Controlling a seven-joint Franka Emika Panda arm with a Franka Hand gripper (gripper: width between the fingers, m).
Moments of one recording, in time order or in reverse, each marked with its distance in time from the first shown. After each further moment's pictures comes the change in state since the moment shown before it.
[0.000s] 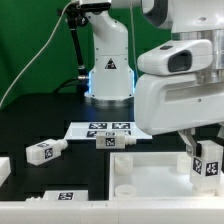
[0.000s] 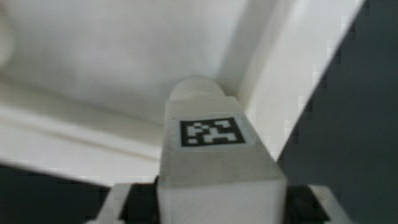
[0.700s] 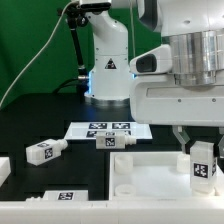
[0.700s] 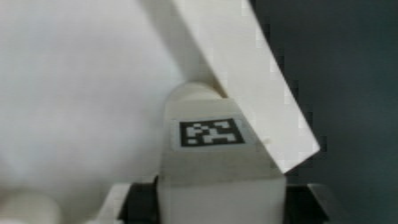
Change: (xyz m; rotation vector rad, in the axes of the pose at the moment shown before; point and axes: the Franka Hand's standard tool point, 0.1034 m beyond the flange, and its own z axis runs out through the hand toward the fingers) arm 0.000 0.005 0.002 0.046 0.003 0.884
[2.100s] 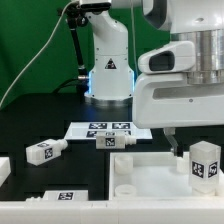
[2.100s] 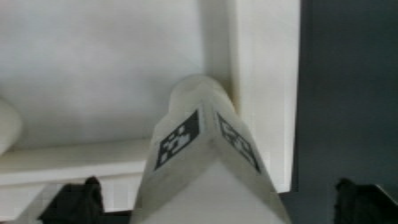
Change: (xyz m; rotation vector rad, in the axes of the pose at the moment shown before) arm -0.001 -0.003 -0.001 -0.054 0.021 -0.775
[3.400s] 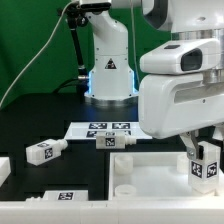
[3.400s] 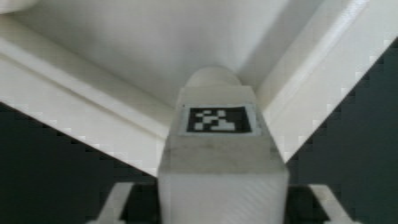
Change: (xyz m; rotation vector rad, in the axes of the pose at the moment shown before) arm 0.003 0.000 0.000 -0.014 0.012 -0.542
